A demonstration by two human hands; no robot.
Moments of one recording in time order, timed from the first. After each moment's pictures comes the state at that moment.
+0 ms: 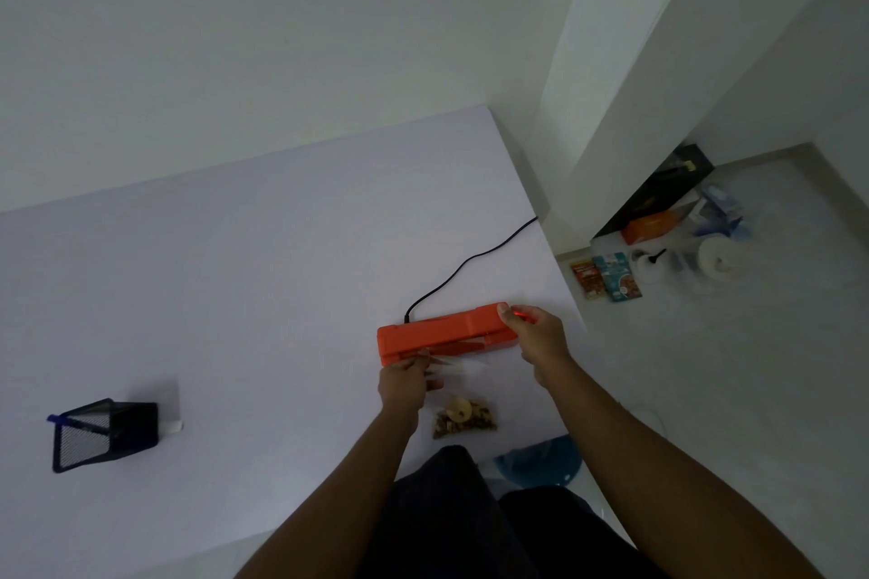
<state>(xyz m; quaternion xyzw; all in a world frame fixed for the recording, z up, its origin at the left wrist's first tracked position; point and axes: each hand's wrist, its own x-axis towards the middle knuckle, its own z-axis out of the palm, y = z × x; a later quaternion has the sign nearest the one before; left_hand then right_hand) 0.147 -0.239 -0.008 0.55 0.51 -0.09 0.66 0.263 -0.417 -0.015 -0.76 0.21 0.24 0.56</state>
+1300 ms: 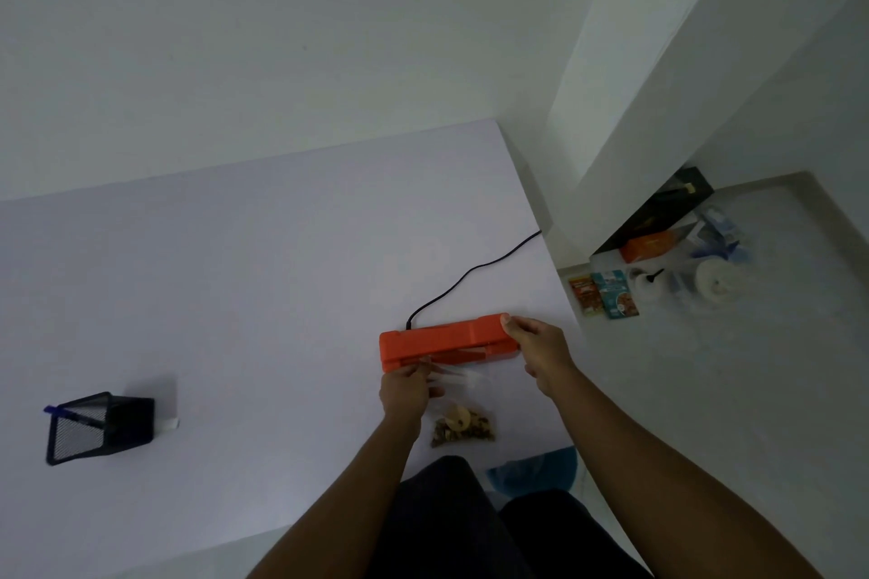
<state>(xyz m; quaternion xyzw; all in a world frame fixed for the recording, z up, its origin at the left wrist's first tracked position) 0.147 -0.242 -0.010 0.55 0.51 -0.07 0.66 0.264 -0.416 0.004 -0.76 0.19 0.26 0.56</state>
